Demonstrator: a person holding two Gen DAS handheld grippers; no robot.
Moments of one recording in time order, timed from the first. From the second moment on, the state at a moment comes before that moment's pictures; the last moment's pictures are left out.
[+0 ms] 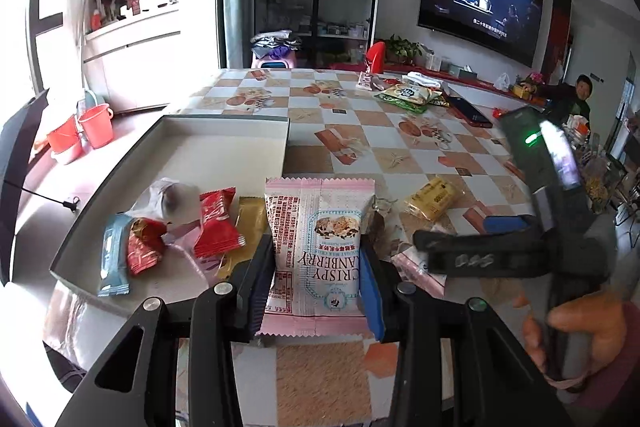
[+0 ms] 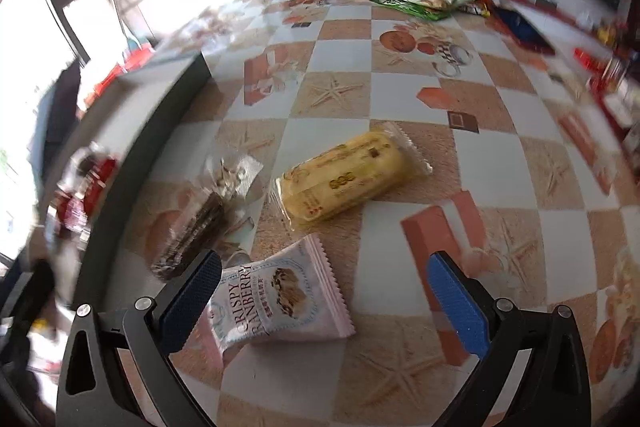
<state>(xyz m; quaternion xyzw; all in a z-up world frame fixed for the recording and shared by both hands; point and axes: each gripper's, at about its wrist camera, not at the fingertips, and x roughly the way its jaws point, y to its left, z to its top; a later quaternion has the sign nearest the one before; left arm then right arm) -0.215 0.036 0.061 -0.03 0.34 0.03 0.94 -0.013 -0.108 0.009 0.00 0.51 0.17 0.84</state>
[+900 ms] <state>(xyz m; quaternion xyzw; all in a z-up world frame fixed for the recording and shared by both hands) -0.289 0.046 0.067 -0.07 0.31 0.02 0.95 -0.036 -0.233 0.008 0.14 0.55 0.08 0.82</state>
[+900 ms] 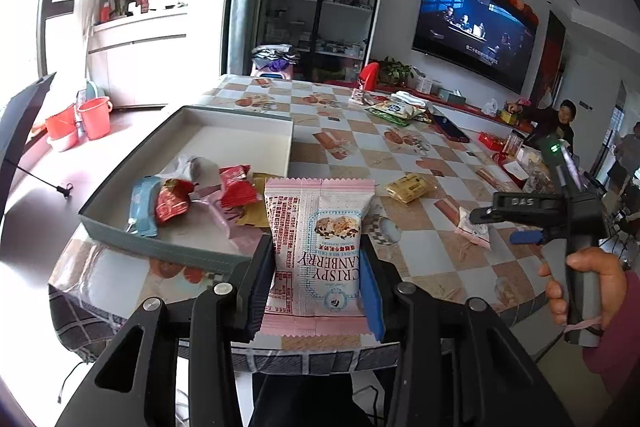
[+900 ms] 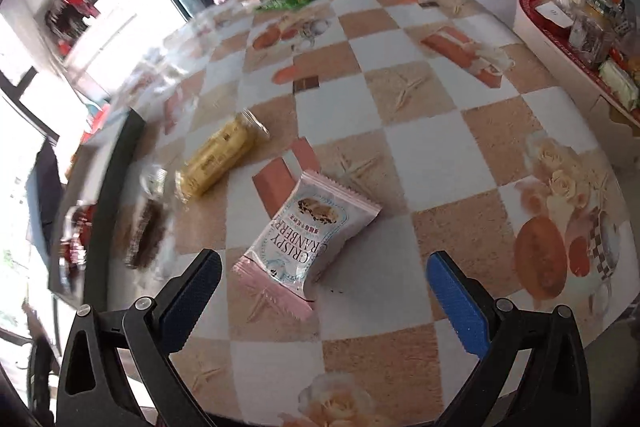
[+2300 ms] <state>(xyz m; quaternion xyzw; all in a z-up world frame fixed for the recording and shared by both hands) -0.249 0.156 0.099 -0.07 0.31 0.11 0.94 -0.048 -0.018 0.098 0.08 0.46 0.35 0.81</state>
